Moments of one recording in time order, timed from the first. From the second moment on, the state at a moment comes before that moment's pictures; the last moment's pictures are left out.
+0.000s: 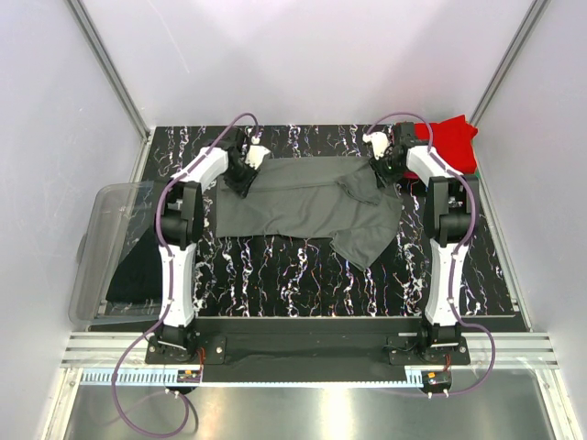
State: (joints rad) left arm -0.20 2.27 1.84 -0.79 0.17 0.44; right arm 0.07 2.28 1.81 -0.61 -0.25 -0.54
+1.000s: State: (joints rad) left arm -0.21 1.80 1.51 -0.87 0.22 0.42; right arm 0.22 1.38 0.82 -0.60 -0.46 -1.07
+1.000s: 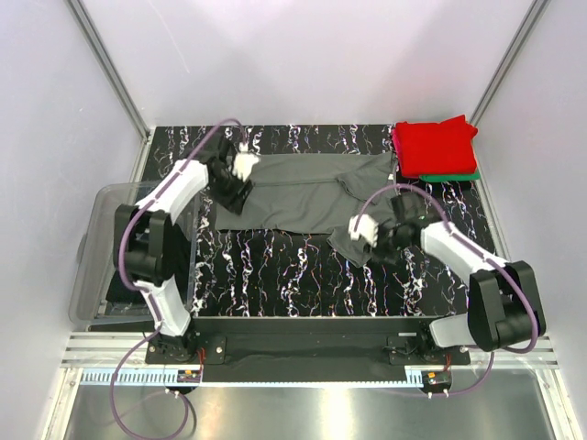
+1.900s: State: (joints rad) left arm -0.20 1.84 1.44 -0.89 0.22 0.41; right arm 0.41 1.44 0.74 -0.50 -0.46 -1.13
